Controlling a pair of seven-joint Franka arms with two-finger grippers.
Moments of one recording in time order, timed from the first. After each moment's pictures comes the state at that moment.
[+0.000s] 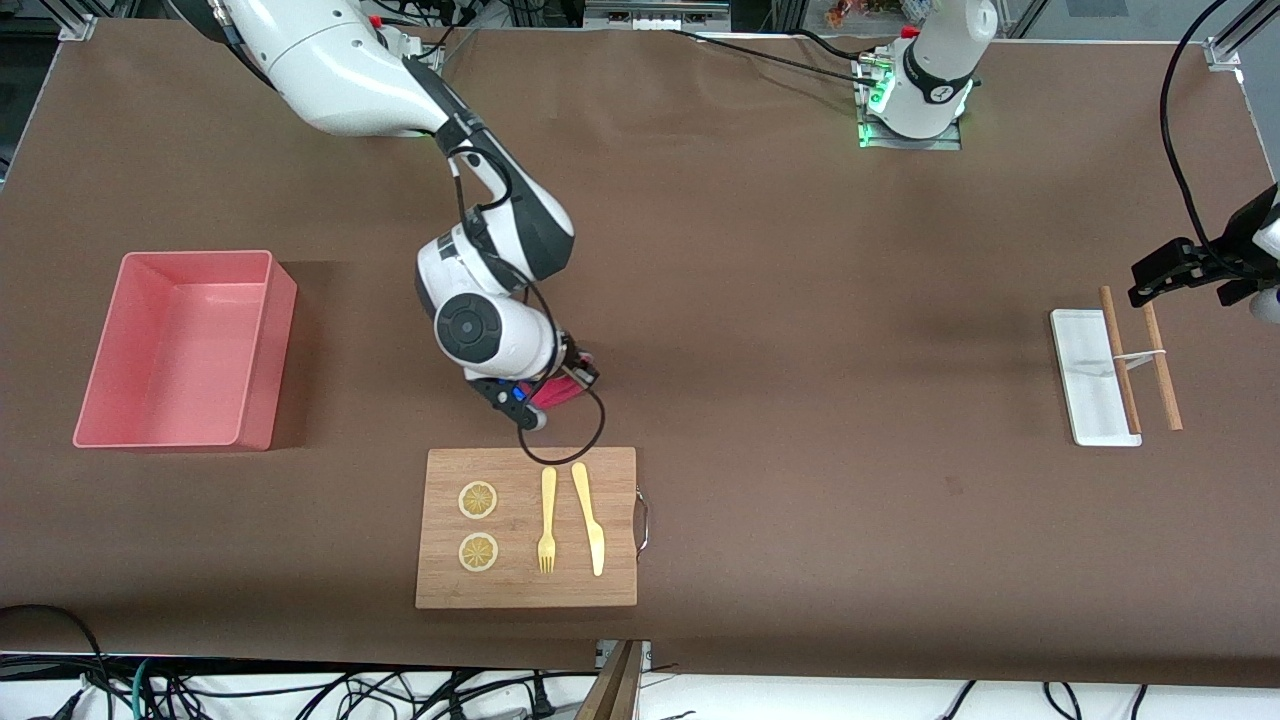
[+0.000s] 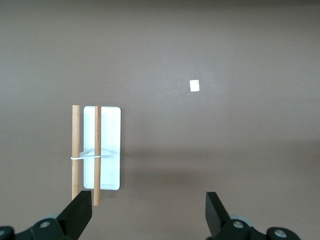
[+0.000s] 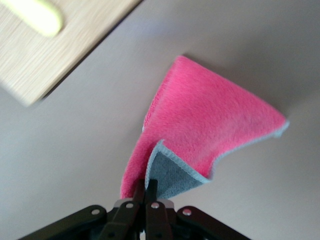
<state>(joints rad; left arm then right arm) 0.10 0.04 0.00 -1.68 0.04 1.77 0.05 0.42 0.75 0.22 -1.40 0.20 2.10 1.18</state>
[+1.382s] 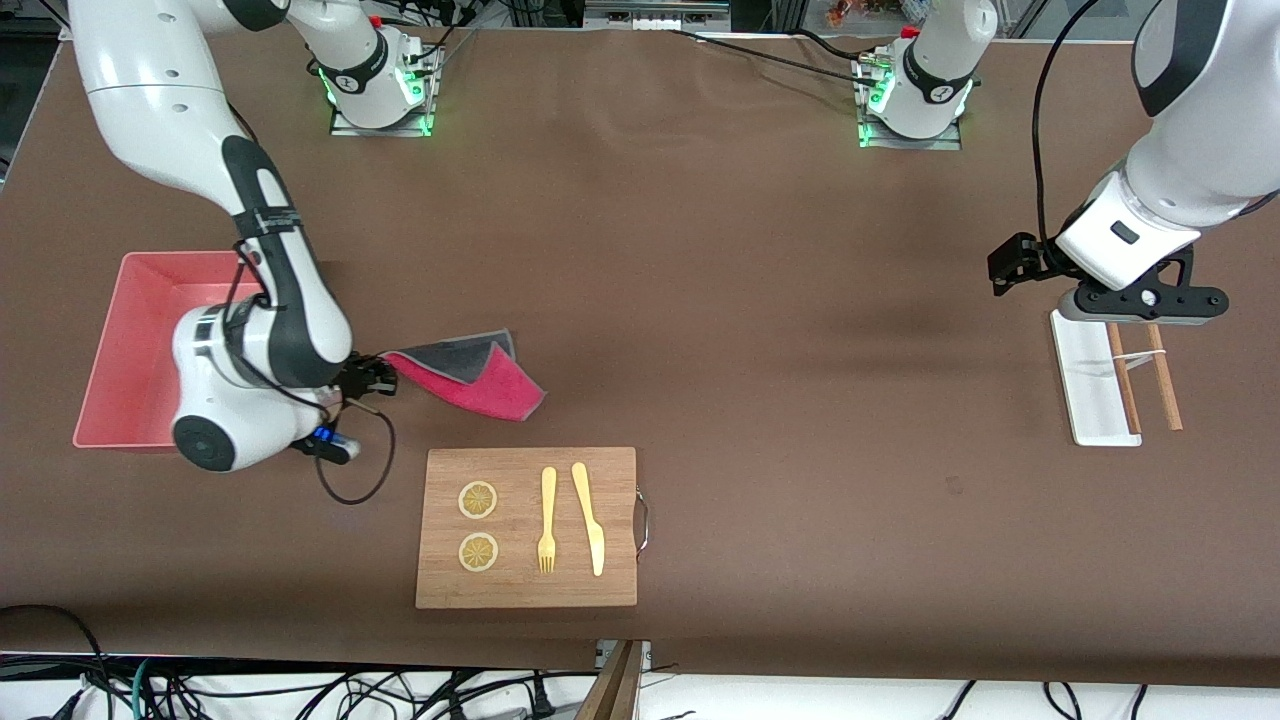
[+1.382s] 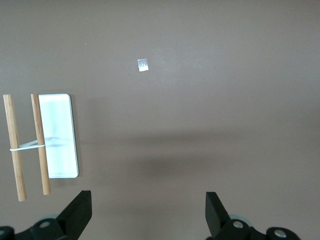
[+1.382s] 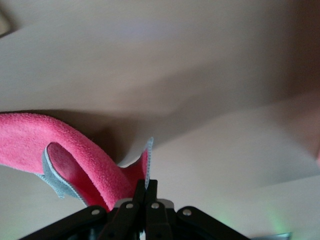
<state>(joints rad) 0.05 0.06 -0.18 -1.68 0.05 1.69 -0.12 0.10 0.76 0.00 -1.38 0.17 1.59 0.36</state>
